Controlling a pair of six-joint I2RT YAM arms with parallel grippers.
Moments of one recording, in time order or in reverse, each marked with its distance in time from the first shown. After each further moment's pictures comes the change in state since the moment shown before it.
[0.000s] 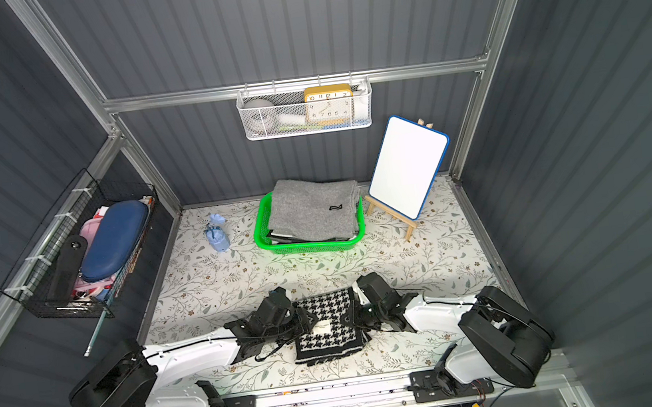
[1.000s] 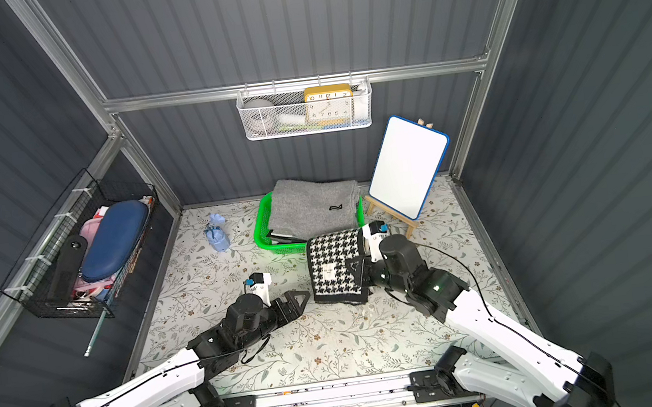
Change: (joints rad) left arm 0.000 -0.401 -0.019 -0.031 -0.187 0.083; right arm -0.077 -0.375 0.463 -0.462 0.282 -0.300
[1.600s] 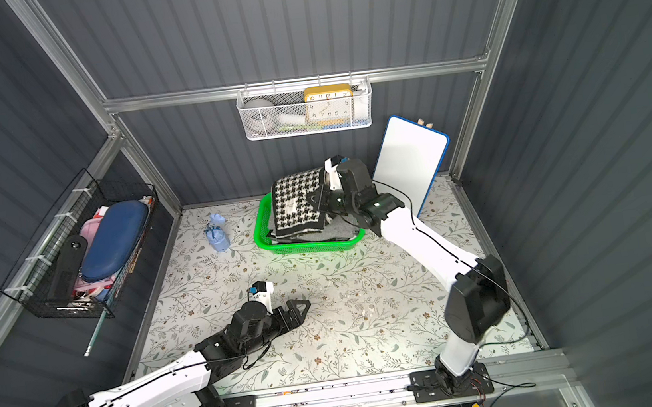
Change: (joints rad) left arm 0.000 0.069 -0.091 0.092 0.014 0.012; right arm -0.114 0.738 0.741 0.114 -0.190 0.078
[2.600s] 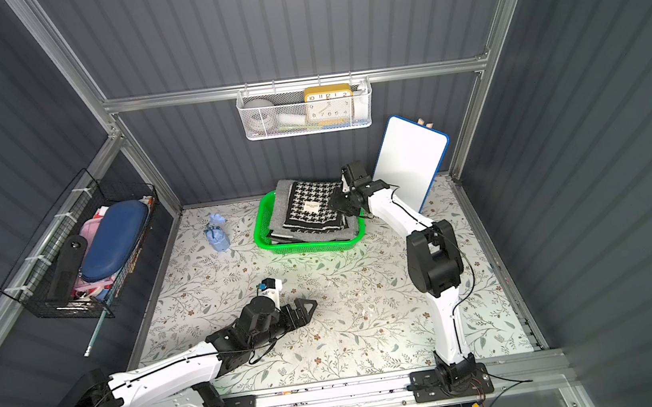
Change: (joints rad) left arm 0.000 0.107 0.040 0.044 0.031 0.050; right arm -0.163 0.390 0.242 -0.291 0.042 -0.101
